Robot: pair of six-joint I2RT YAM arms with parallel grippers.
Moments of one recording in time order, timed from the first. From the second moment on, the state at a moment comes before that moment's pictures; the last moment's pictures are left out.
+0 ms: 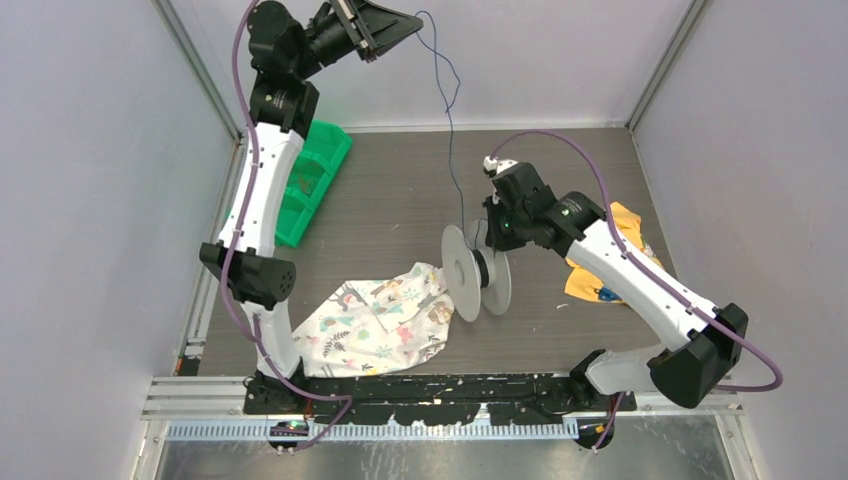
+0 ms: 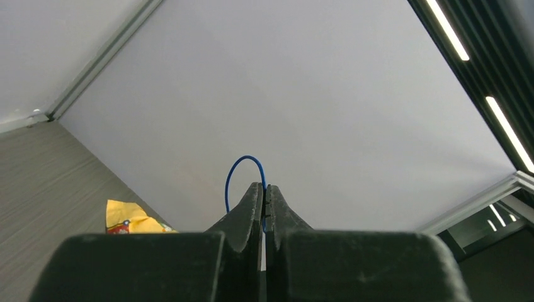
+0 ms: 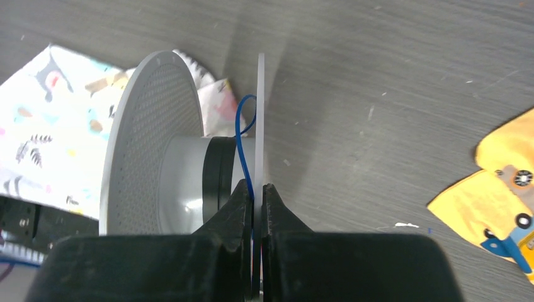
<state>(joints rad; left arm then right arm) -0.29 1.93 2.40 -0.02 0.82 -1.21 0.63 1.34 1.34 -0.89 0.12 0.35</state>
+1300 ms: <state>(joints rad) -0.14 1.99 1.86 -0.19 0.69 -0.96 0.70 0.96 1.51 -1.01 -0.02 0.35</state>
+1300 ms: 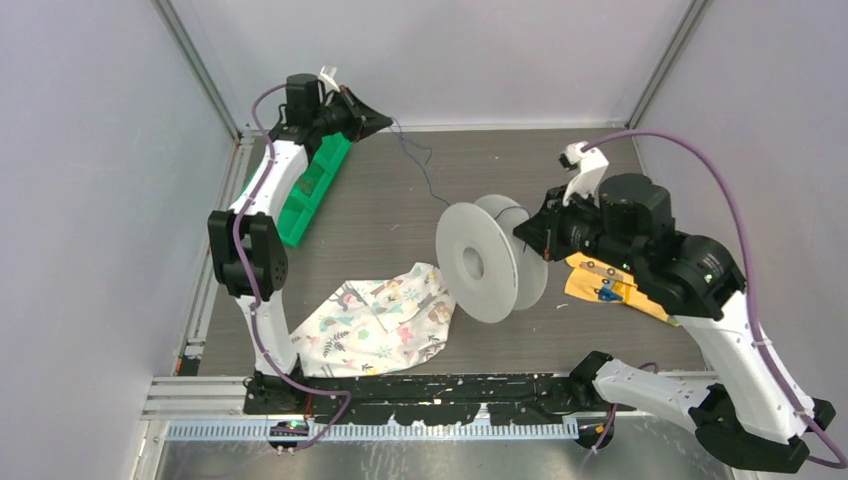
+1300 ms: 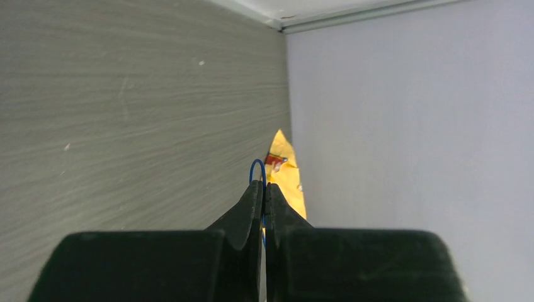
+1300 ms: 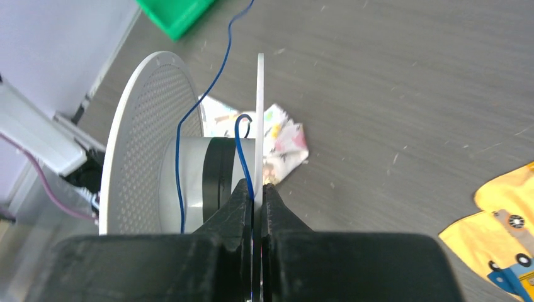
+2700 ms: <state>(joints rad) -0.54 1.74 1.48 -0.69 0.55 -0.46 0.40 1.33 1.77 -0.87 0.39 0.53</state>
